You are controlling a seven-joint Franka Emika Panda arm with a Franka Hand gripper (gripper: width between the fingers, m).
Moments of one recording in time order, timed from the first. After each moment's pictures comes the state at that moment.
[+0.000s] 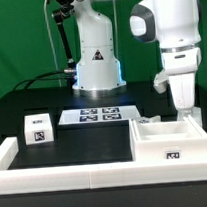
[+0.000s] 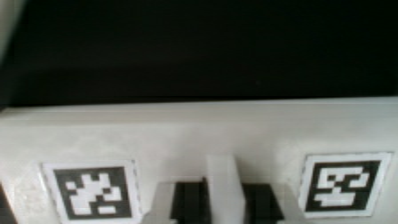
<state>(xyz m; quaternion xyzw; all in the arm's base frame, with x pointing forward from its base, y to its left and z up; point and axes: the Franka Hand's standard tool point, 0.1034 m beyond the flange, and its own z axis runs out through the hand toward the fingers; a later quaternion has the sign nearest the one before) 0.400 0.179 0.018 -0.80 -0.59 -0.03 0.06</state>
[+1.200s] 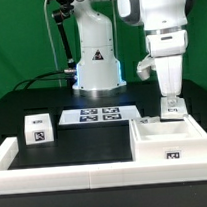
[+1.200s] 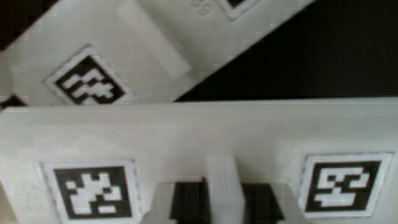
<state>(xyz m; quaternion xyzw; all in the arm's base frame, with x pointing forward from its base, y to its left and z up) 0.438 0.134 0.056 -0.77 -0.63 -0.03 0.04</state>
